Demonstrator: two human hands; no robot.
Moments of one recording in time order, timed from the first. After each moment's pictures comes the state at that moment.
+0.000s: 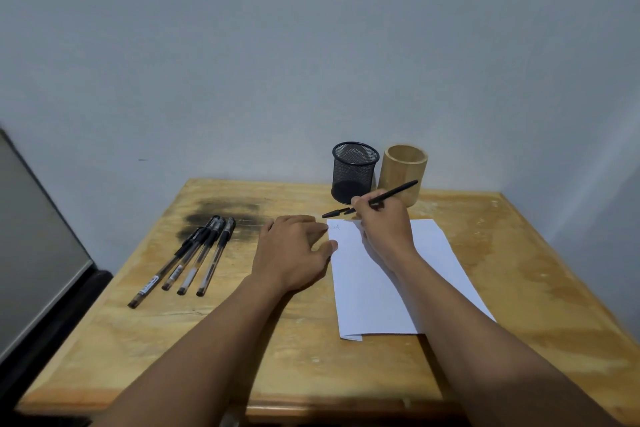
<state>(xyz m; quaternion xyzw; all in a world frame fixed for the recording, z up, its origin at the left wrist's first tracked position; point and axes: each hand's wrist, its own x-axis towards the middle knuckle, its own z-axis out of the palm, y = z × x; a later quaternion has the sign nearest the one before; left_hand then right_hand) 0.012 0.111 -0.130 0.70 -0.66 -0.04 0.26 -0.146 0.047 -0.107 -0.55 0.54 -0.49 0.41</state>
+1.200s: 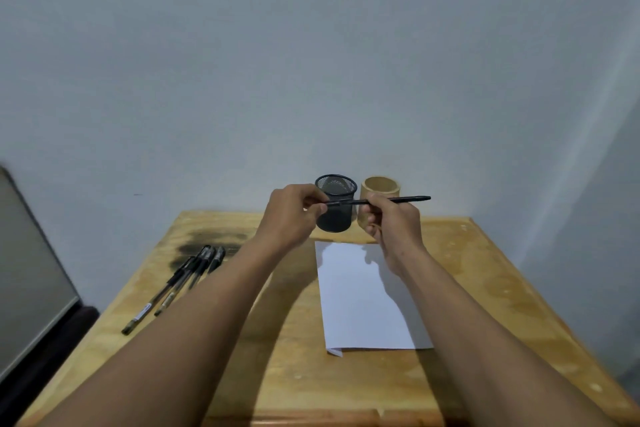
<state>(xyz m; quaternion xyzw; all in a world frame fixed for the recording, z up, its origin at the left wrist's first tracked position) -0.009 0.086 -0.035 0.61 -0.64 -0.13 0.45 -0.182 0.059 -0.043 -0.40 0.42 -0.59 0.56</state>
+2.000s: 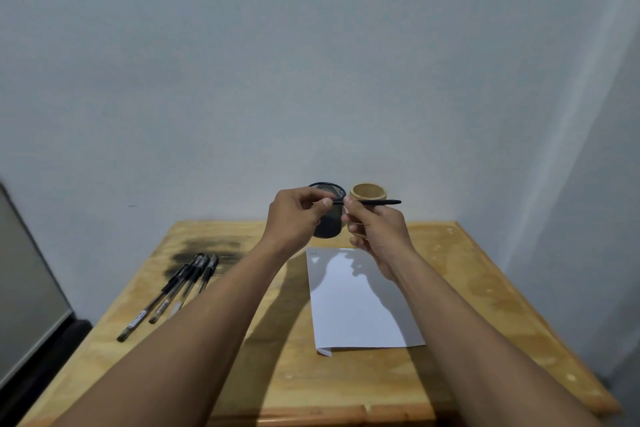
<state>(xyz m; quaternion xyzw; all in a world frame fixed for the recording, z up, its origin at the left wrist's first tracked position) -0.034 0.097 -0.025 0.54 -0.56 -0.29 0.56 -0.191 0.080 -0.034 -0.46 0.43 -0.53 0.57</state>
